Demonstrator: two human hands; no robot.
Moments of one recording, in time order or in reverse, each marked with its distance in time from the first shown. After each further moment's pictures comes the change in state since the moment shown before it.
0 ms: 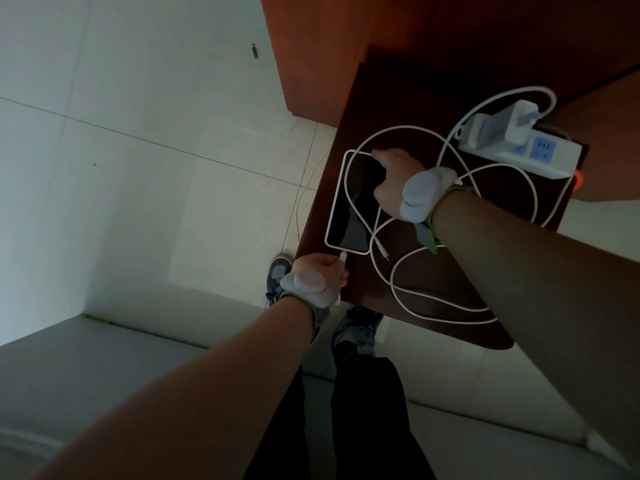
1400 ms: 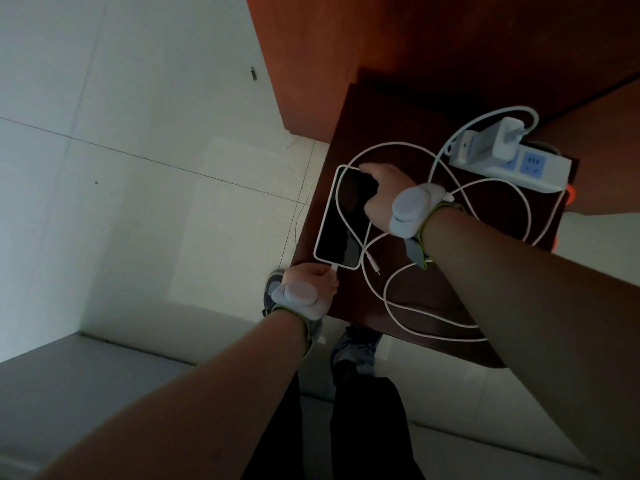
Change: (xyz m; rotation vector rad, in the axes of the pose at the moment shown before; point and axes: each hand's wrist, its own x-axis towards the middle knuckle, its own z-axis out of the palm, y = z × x) left_hand -0.007 0.009 -0.001 0.066 0.092 0.109; right_hand -0.003 0.006 -0.001 0.142 -0.012 -0.068
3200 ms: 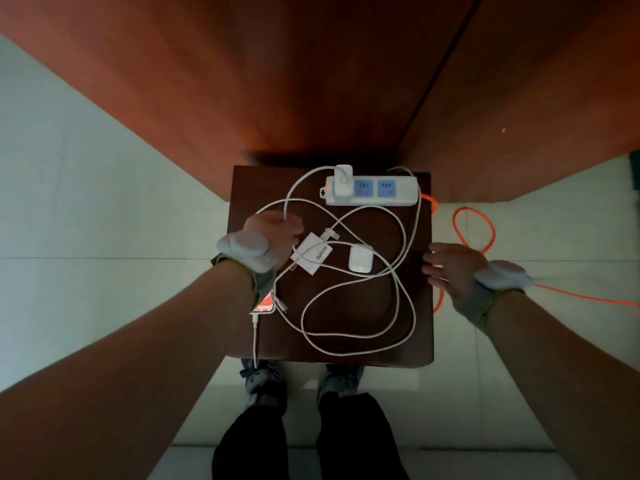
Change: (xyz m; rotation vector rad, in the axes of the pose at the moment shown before) left_hand -0.070 0.162 0.102 0.131 -0.102 0.244; right_hand -0.137 0.245 -0.059 1.379 0.345 0.475
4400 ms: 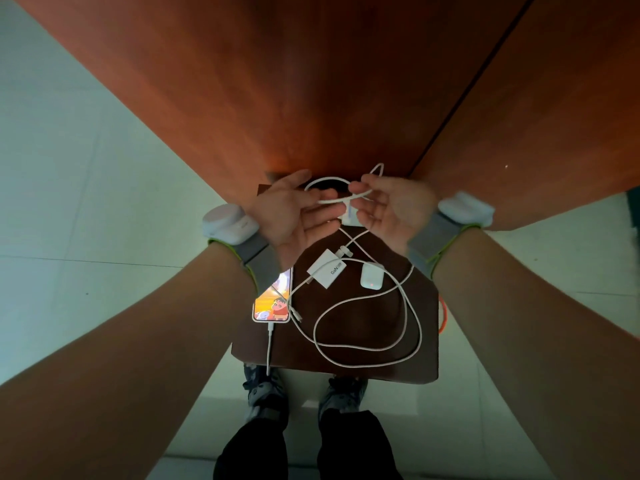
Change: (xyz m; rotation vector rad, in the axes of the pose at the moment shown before) left_hand -0.061 0.064 -0.012 -0.426 -0.202 0.119; right_hand -0.093 -0.101 0.149 0.191 -0.321 -0.175
